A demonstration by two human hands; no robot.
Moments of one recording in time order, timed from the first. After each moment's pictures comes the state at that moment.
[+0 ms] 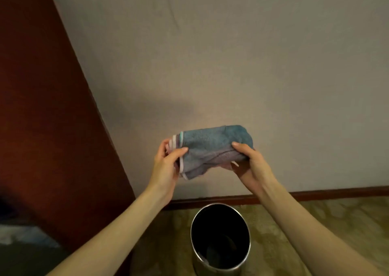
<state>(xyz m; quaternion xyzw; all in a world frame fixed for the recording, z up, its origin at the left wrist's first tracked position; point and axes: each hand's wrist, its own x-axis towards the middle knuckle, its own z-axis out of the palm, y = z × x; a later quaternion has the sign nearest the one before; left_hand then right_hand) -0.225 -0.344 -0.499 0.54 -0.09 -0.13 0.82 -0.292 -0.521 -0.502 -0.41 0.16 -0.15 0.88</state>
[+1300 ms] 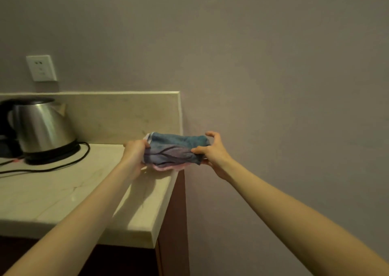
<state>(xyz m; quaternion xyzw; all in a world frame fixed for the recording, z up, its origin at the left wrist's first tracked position) -0.036 -0.083 0.020 0.68 0.11 0.05 0.72 -0.102 -0.280 0.009 -0.68 0.03 -0.10 0.73</state>
